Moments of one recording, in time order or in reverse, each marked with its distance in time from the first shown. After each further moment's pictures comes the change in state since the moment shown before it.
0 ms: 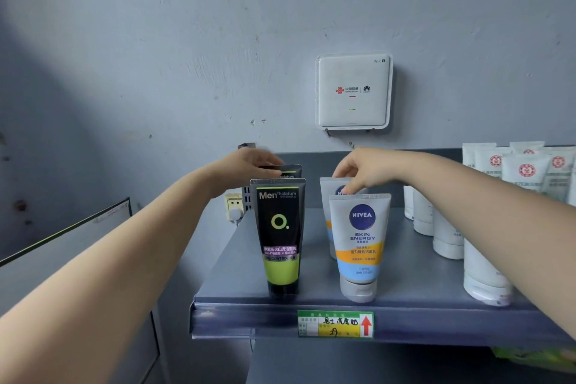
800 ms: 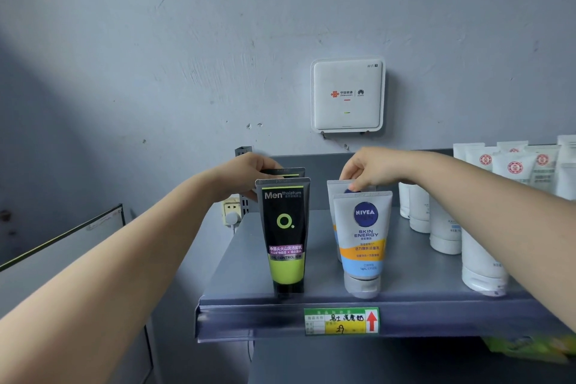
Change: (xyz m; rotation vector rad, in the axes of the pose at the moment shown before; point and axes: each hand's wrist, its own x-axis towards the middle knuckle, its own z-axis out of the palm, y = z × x) left_hand -0.012 0.007 0.002 -0.040 -0.112 -0.002; right_hand -0.012 -0.001 -0.001 0.063 0.013 0.056
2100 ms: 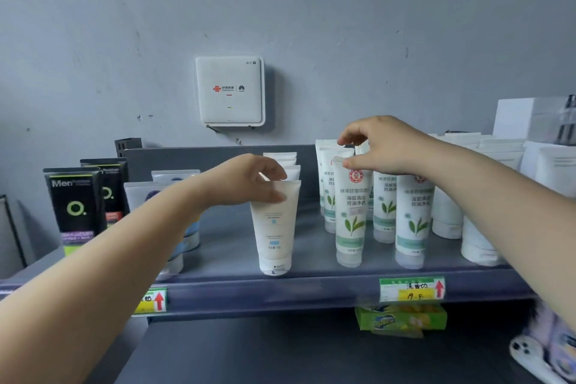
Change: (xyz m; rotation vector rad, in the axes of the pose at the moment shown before) left_hand 0.050 0.173 0.208 0.319 0.041 0.149; right_hand -0.169 0.195 -0.098 -0.200 0.387 -0.050
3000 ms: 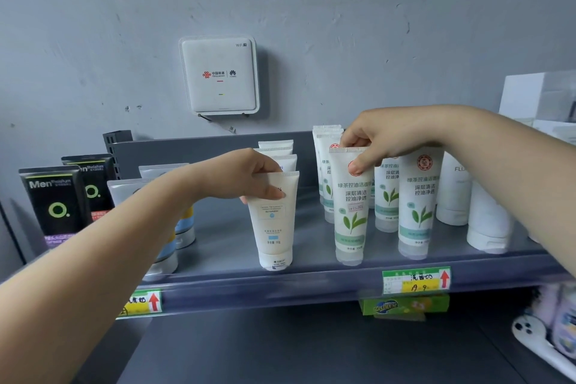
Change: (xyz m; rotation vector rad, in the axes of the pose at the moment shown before) left_hand 0.013 -0.002 0.001 0.048 -0.163 0.013; right_hand 0.015 0.013 -0.008 0.103 -0.463 -0.095
